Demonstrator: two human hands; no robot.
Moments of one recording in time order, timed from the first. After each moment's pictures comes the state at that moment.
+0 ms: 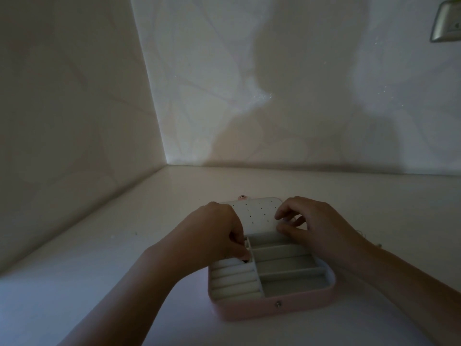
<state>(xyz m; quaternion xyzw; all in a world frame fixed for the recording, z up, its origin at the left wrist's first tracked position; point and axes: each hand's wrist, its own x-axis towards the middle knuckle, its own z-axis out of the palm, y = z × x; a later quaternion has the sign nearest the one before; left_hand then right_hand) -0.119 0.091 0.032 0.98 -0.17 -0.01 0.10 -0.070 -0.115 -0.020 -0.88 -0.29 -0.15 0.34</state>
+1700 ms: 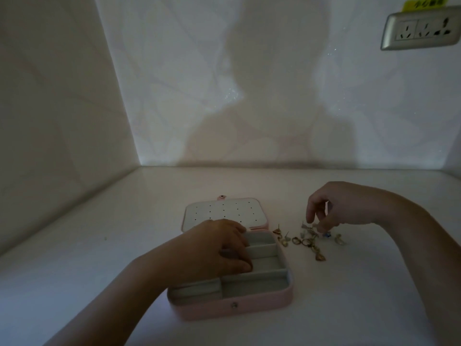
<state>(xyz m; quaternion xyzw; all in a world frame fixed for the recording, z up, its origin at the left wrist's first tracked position) -0.119 0.074 0.010 0.93 -0.32 -0.06 0.17 -0.060 -0.201 0.034 -0.96 -0.16 0.11 0.18</state>
